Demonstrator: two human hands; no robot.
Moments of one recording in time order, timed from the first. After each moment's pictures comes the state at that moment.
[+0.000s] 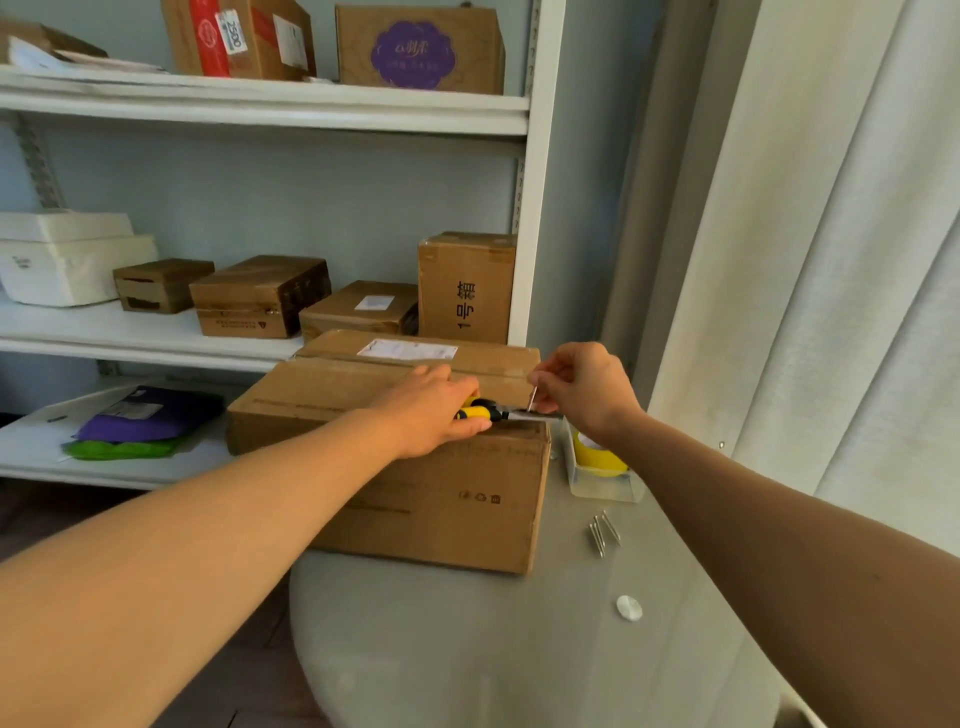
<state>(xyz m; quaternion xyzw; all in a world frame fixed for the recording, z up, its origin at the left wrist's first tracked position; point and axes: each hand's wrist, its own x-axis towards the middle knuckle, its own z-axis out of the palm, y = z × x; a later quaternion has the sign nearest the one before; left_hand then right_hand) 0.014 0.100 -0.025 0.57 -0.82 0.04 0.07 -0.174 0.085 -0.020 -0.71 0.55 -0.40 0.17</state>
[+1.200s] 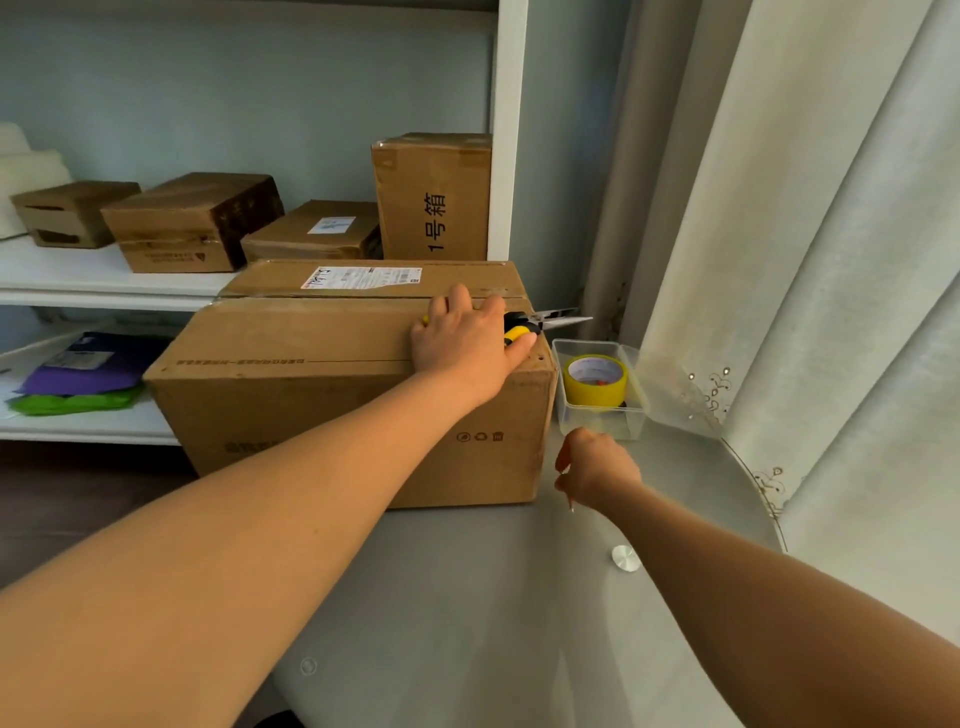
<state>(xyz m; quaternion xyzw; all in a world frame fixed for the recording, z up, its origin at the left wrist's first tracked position) -0.063 0.049 -0.058 0.66 -0.73 0.04 0.17 -0.216 0.052 -0.167 -0.64 0.75 -0.05 0.18</state>
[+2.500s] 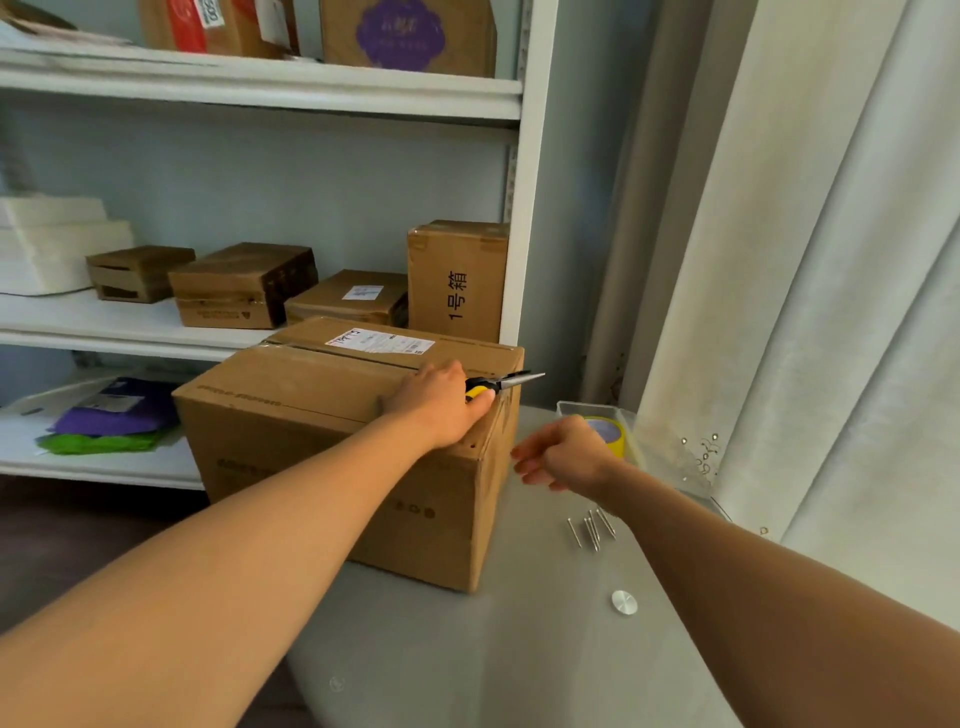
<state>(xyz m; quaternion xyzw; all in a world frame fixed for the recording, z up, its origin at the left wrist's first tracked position) -0.010 0.078 -0.041 0.67 -0.73 -0.03 0.15 -0.177 0.093 -0.066 -0.65 0.63 -0.22 0.36</state>
